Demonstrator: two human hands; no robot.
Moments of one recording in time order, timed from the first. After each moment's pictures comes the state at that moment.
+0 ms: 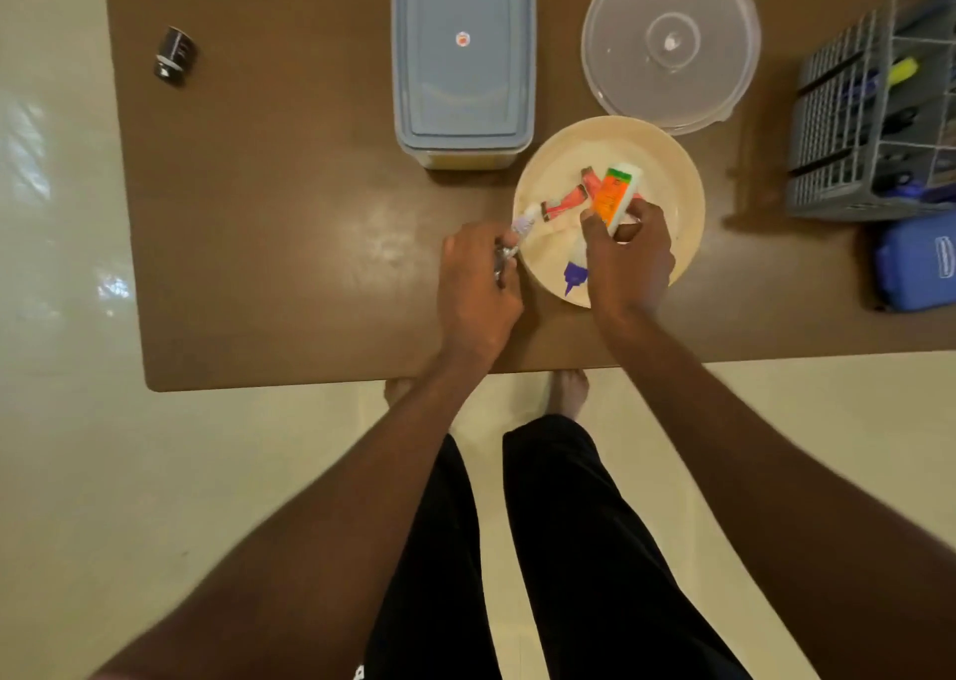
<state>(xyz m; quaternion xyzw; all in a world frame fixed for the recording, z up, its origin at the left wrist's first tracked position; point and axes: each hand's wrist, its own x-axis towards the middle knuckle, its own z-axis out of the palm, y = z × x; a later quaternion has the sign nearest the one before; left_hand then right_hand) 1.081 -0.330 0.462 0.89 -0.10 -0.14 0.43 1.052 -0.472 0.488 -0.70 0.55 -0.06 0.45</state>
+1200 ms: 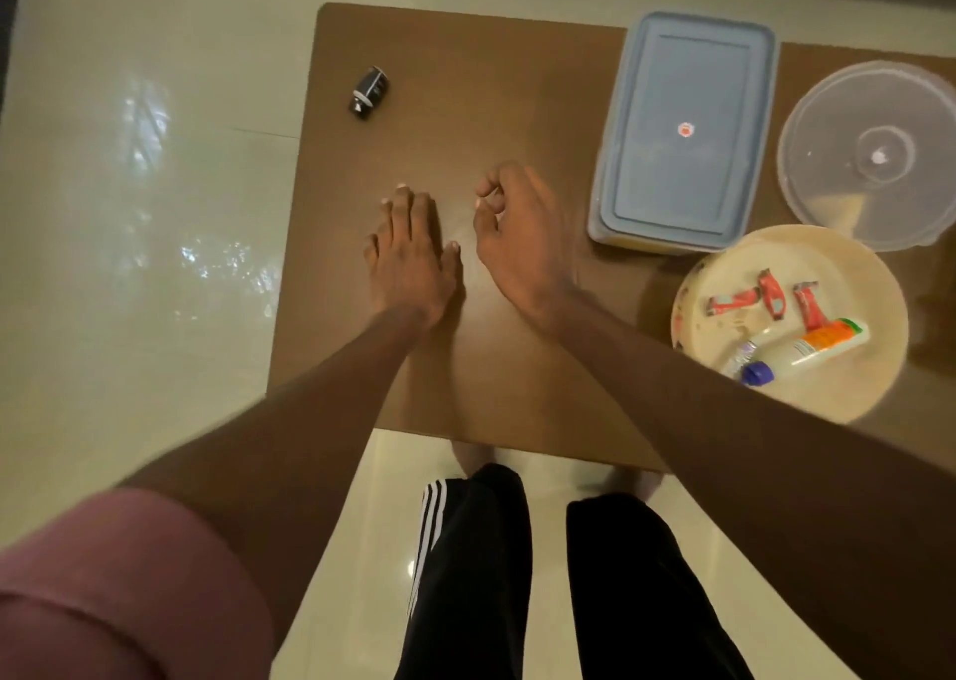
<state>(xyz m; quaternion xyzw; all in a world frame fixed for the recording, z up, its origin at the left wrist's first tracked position) 1.267 -0.125 0.388 0.98 -0.04 -0.16 0.11 1.250 -0.276 0.469 -0.91 0.12 -0.01 0.39</state>
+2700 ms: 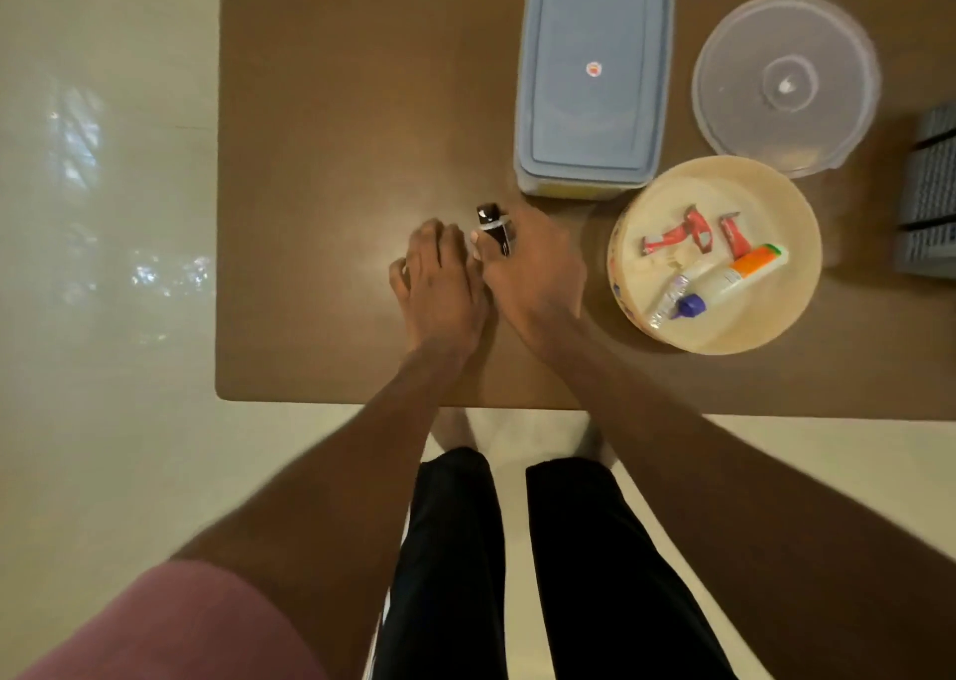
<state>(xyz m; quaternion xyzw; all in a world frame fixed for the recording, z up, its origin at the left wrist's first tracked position) 1.160 -0.214 0.407 0.97 -0.07 -0.12 0.18 1.153 -0.321 0.468 -0.91 0.26 0.03 0.33</state>
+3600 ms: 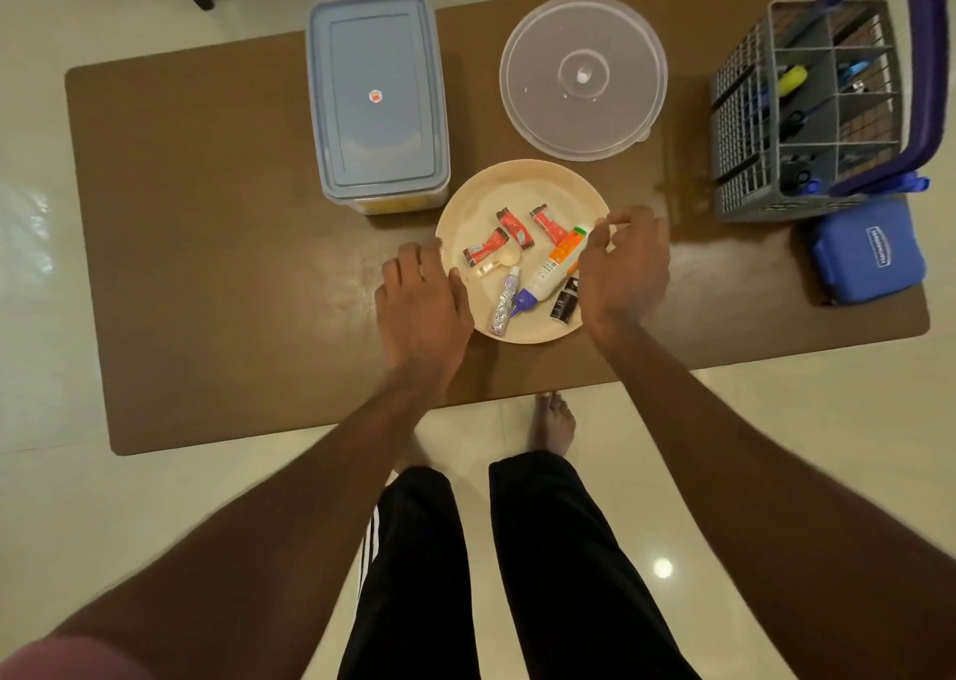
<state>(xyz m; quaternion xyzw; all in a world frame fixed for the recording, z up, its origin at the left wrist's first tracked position) 1.088 -0.360 0.451 0.98 -0.15 -0.09 0.13 1.034 -0.543 0.466 -0.79 0.54 -0.11 0.27</state>
